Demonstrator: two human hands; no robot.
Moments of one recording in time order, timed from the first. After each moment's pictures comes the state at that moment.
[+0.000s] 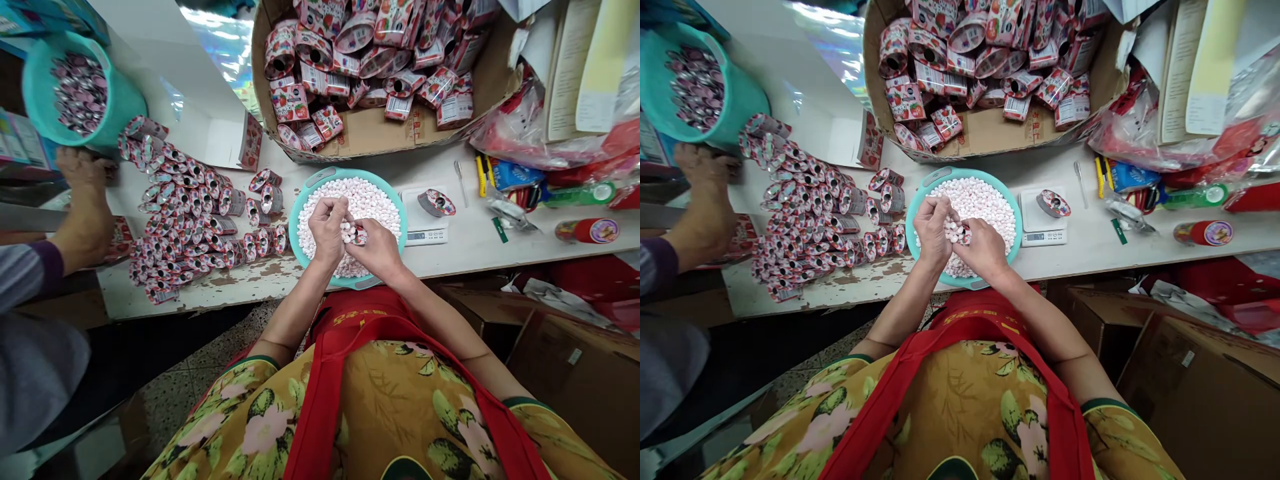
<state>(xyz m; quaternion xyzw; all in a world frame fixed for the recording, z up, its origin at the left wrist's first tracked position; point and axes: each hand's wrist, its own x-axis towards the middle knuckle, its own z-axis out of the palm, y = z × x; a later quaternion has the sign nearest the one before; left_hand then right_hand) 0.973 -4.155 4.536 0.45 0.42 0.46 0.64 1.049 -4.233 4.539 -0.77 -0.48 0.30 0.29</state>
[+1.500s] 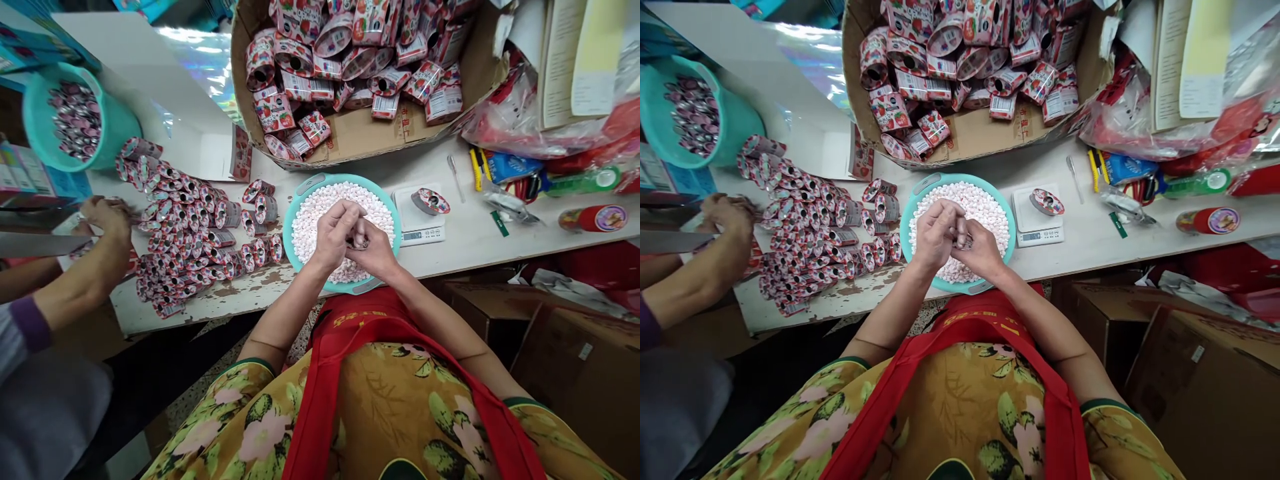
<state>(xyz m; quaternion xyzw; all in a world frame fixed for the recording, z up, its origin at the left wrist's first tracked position) 0.986 -4.153 4.563 0.48 0.31 0.30 0.76 1.060 -4.232 4.509 -0.66 -0.40 0.35 0.53</state>
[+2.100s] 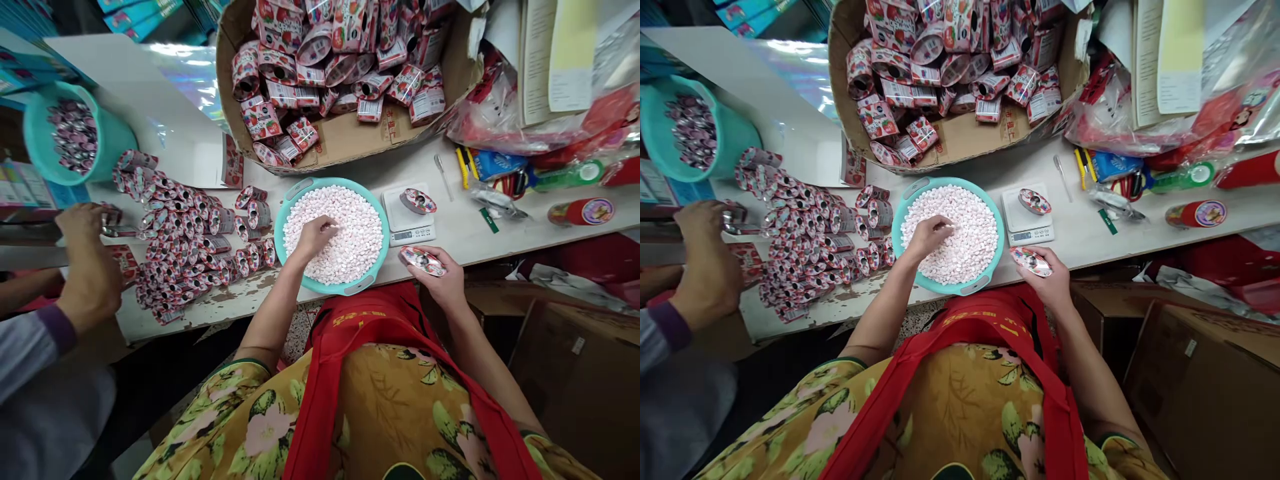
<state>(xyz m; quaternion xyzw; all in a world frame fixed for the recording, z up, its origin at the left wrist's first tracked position) 0.948 -4.112 4.478 0.72 0.45 0.06 0.53 1.133 -4.379 4.501 -0.74 -0.23 0.33 0.54</state>
